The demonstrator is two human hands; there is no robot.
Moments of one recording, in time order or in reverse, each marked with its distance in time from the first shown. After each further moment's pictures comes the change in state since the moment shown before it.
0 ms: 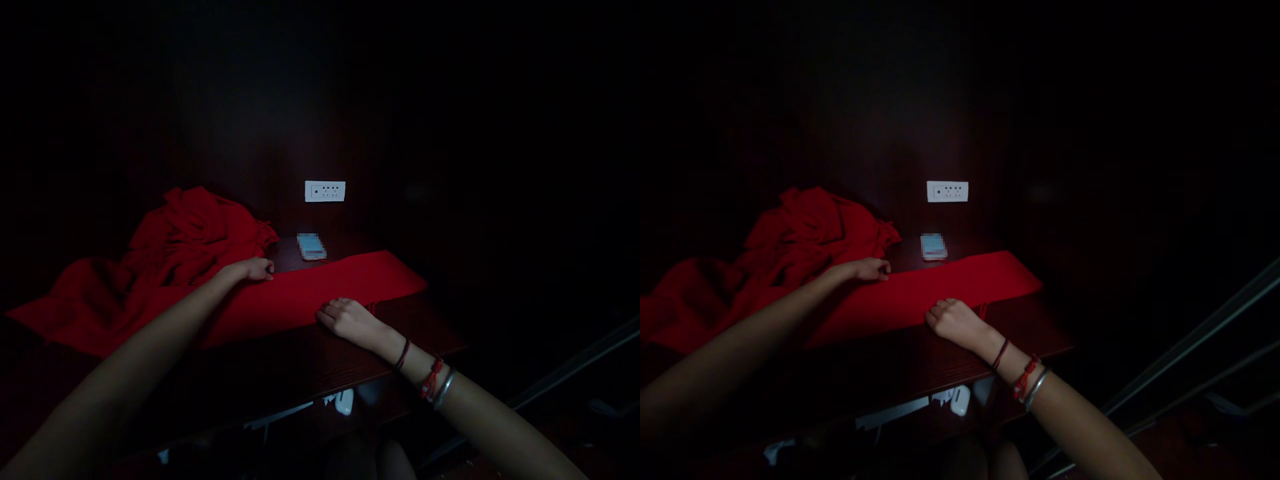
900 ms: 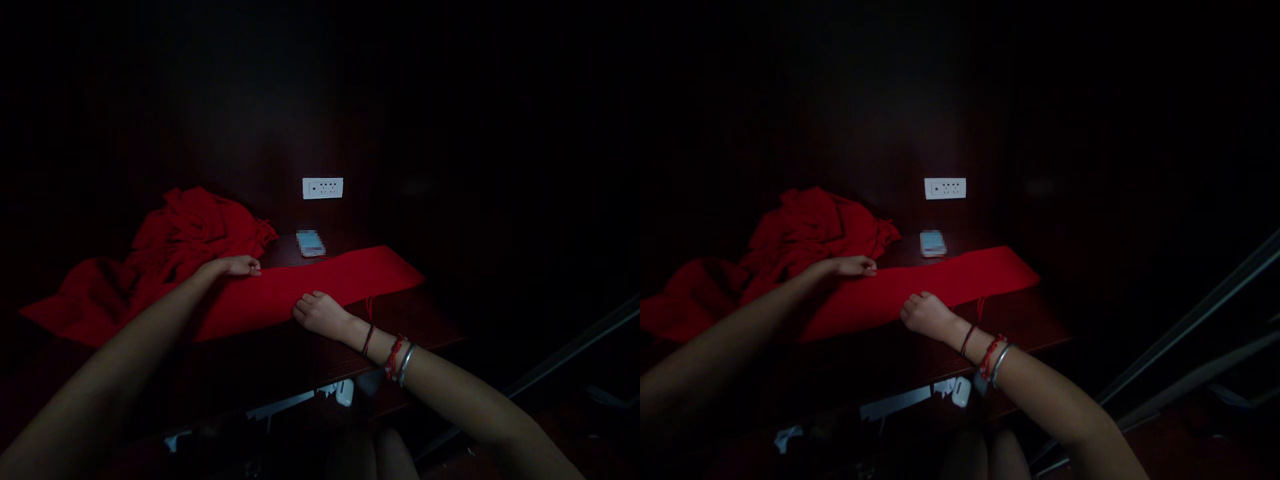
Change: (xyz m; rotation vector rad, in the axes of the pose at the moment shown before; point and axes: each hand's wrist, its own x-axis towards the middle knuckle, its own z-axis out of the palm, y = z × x) left_hand -0.007 -0.043 0.007 -0.328 -0.032 0.063; right_hand 0.040 -0.018 0.009 -0.023 0.074 -0.063
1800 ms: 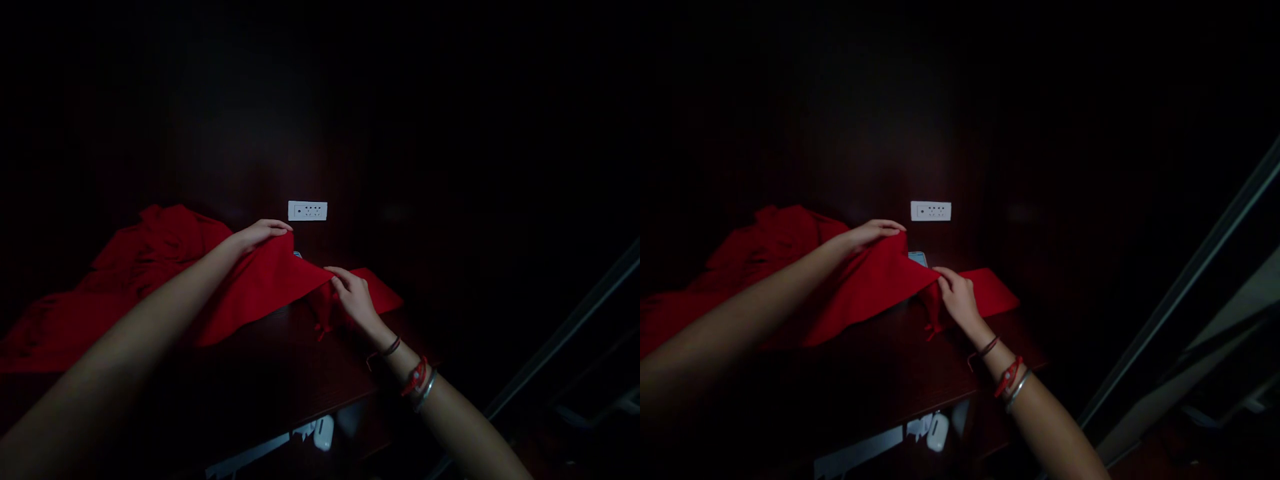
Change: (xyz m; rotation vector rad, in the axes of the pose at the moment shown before) left_hand 0.034 0.127 -0.064 -0.672 0.381 0.246; right_hand -0.044 0.070 -0.047 0.594 0.393 0.870
